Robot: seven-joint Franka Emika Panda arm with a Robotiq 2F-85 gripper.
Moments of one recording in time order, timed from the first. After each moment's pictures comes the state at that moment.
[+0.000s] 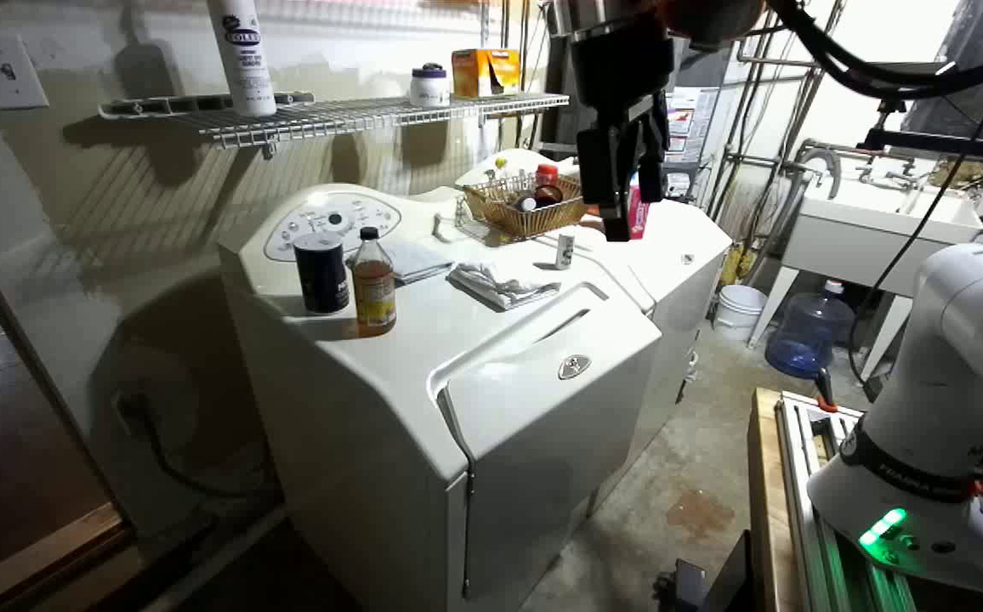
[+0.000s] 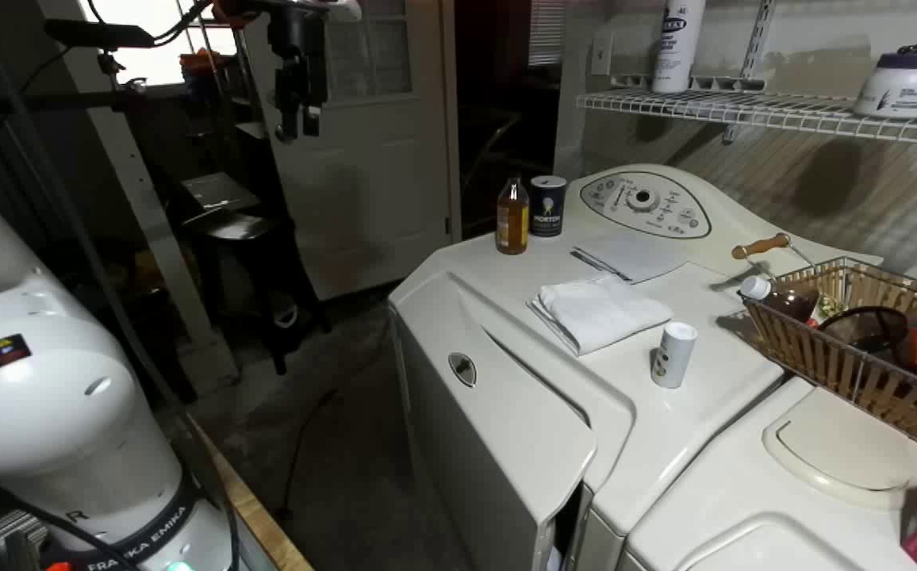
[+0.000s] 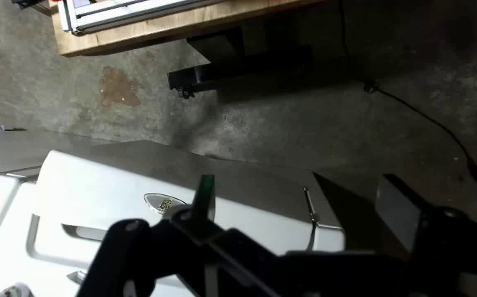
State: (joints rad) arm 0.06 -0.17 0.32 -1.82 0.03 1.36 0.57
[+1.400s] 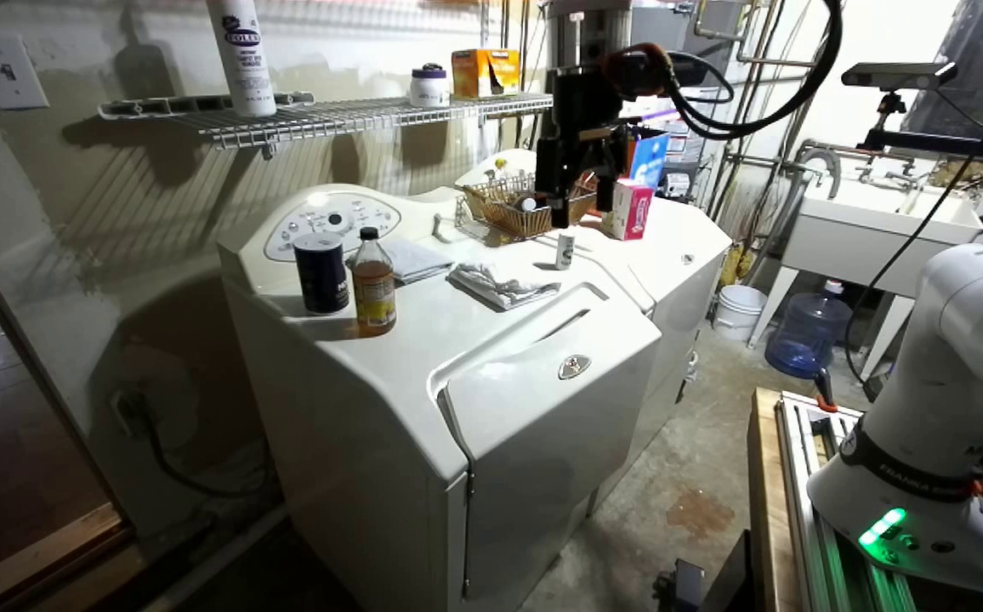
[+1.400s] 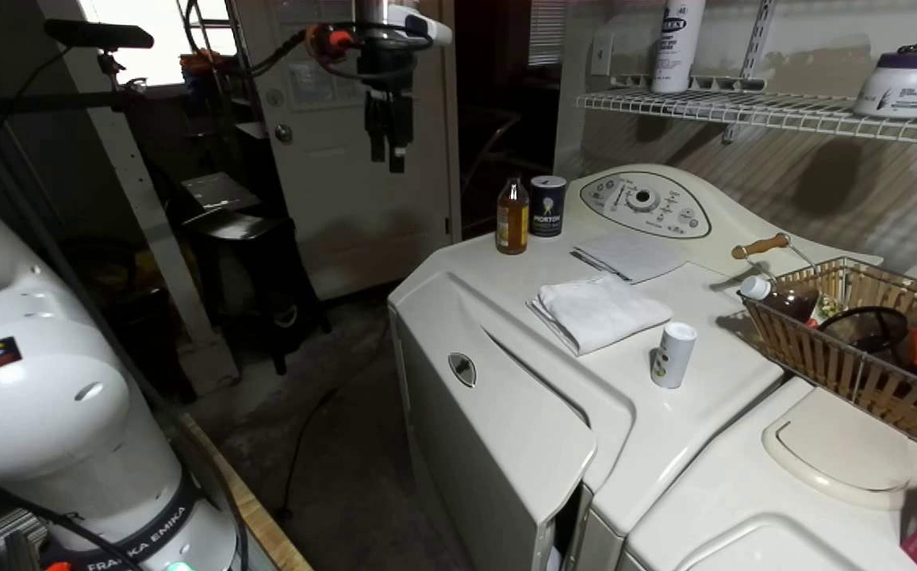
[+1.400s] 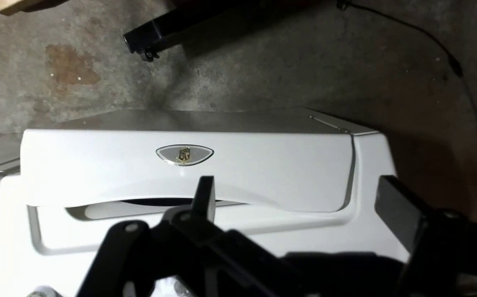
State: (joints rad) arm 0.01 -0.20 0.09 -1.99 0.04 1.68 0.50
